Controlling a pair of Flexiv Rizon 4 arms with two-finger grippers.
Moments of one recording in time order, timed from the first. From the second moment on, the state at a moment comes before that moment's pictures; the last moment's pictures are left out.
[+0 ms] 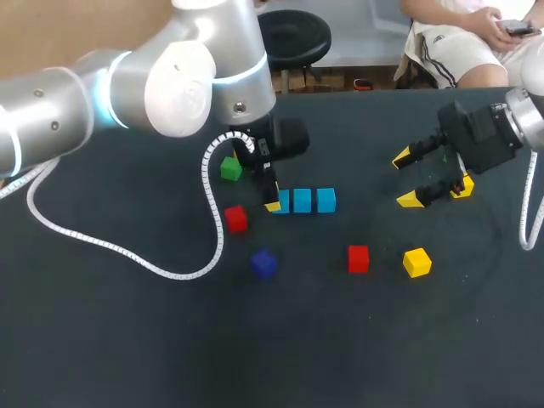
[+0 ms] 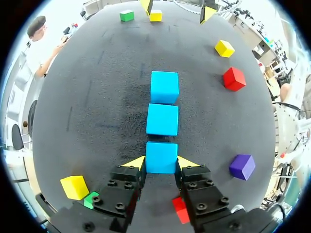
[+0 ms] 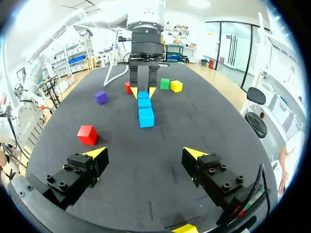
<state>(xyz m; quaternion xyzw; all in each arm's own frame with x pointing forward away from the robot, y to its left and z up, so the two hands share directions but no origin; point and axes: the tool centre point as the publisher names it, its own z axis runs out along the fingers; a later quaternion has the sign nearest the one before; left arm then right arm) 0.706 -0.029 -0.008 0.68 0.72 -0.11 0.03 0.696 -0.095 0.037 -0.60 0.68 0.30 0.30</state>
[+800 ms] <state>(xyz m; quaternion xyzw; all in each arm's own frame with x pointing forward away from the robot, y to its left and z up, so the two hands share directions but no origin) 0.702 -0.028 -0.007 0.69 0.72 -0.10 0.03 0.696 -0.095 0.037 -0.60 0.68 0.30 0.30</state>
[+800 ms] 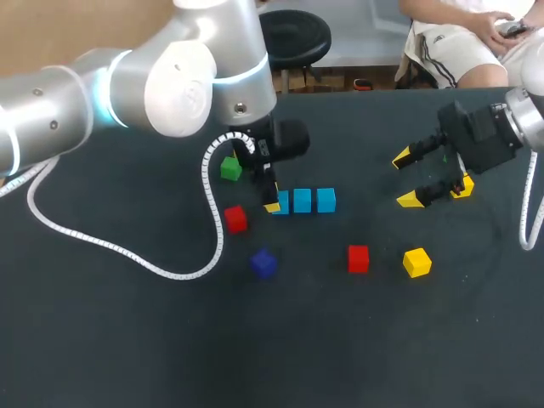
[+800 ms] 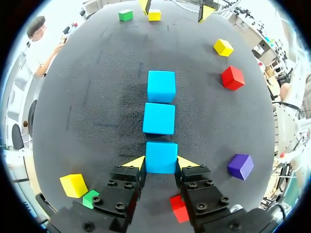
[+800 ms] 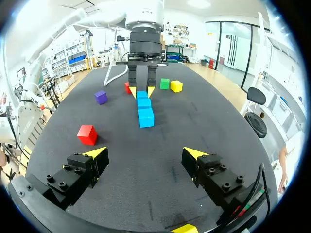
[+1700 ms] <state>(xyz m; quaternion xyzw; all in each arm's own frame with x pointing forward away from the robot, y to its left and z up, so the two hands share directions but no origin) 0.706 -0.026 -0.005 0.69 0.72 -0.09 0.03 0.696 -0.095 0.037 -0.60 0.68 0.30 0.30</state>
